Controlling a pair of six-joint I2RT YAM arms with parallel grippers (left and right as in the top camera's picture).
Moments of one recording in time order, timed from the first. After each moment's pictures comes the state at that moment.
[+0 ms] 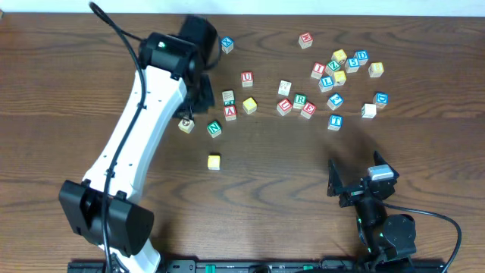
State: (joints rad) left arm -0.36 1.81 1.85 -1.51 -0.14 -0.57; right arm 0.21 0.01 0.01 -0.07 0.02 0.02
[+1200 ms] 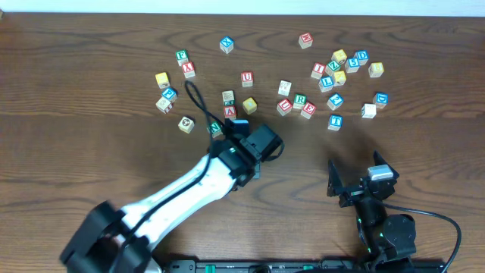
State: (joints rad) left arm -0.81 1.60 1.05 -0.79 -0.28 -0.81; right arm 0.21 0.01 0.01 -0.07 0.02 0.02
